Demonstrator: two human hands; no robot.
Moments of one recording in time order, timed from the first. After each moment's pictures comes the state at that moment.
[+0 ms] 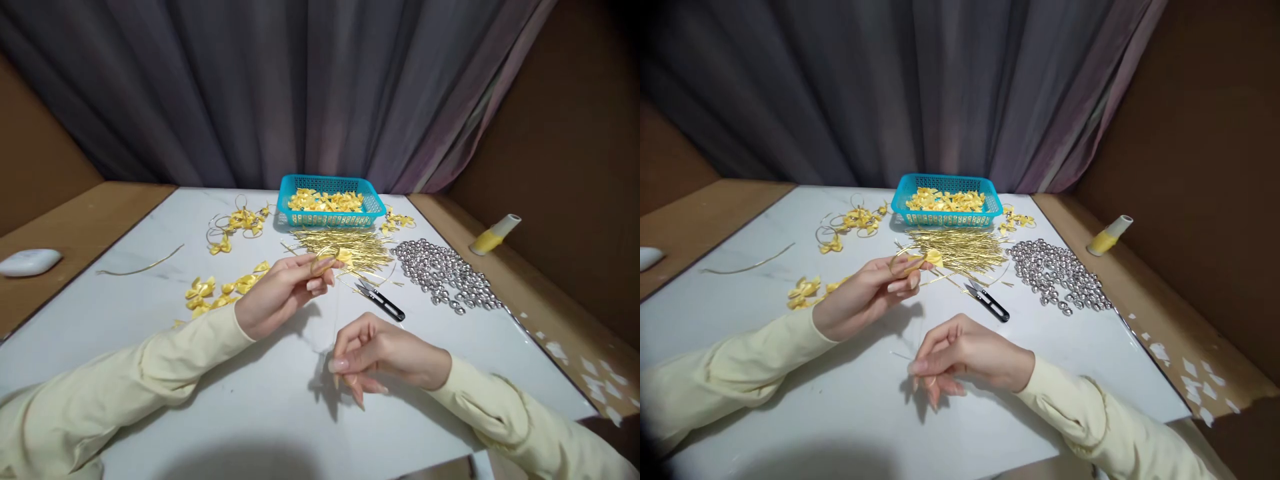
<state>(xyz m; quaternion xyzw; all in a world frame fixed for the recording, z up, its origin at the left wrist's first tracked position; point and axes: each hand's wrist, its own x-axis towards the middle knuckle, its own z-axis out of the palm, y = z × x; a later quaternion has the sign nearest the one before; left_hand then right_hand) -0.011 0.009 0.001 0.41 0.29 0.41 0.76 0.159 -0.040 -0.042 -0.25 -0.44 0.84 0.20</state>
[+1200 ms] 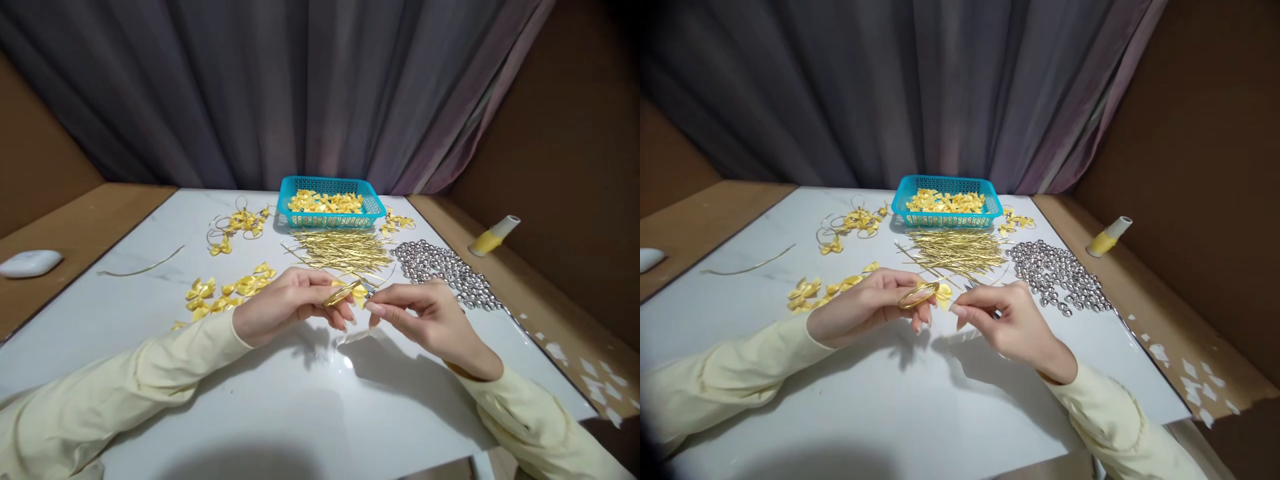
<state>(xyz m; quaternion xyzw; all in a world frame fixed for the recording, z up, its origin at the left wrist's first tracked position) -0.015 0.000 0.009 0.53 0.26 0.25 0.76 0.193 -0.039 0.003 -0.42 -0.76 0.32 0.37</state>
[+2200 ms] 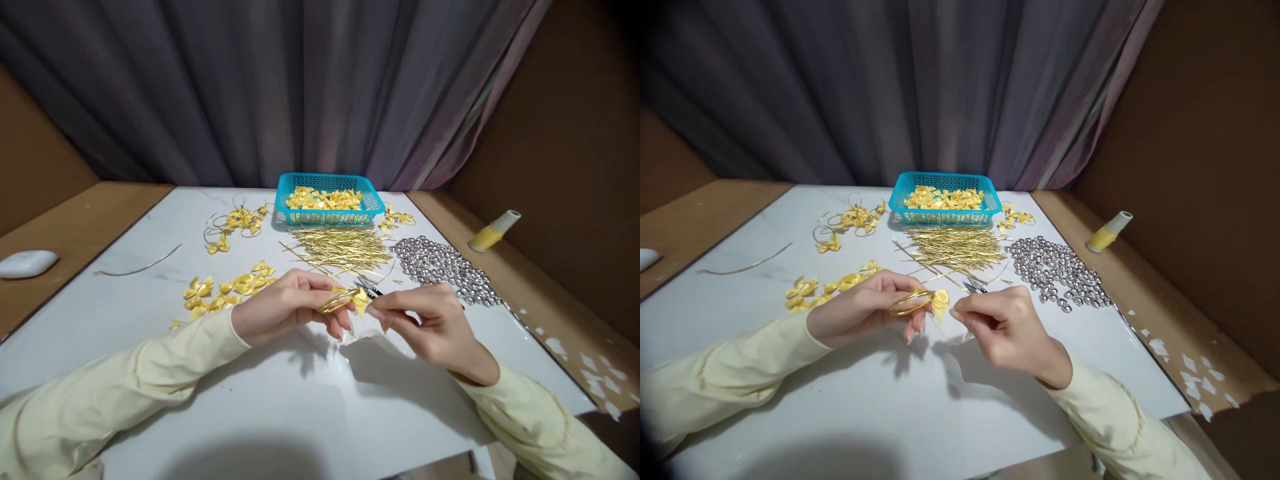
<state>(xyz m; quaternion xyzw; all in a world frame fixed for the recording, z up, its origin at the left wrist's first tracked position) -0.016 0.002 0.004 0.51 0.24 0.21 0.80 0.195 -0.045 -0.002 -0.39 -0.82 0.17 0.38</state>
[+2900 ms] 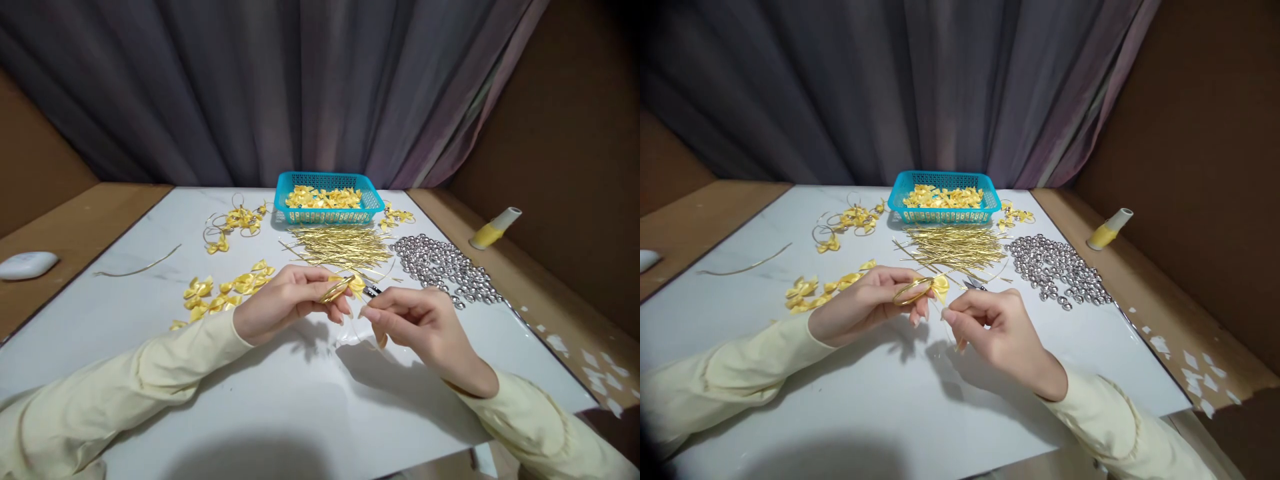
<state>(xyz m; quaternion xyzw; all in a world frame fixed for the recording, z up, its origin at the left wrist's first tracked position) -0.012 0.001 0.005 0.52 0.28 0.27 0.76 0.181 -0.054 -0.004 -0.43 -0.68 0.41 0.43</state>
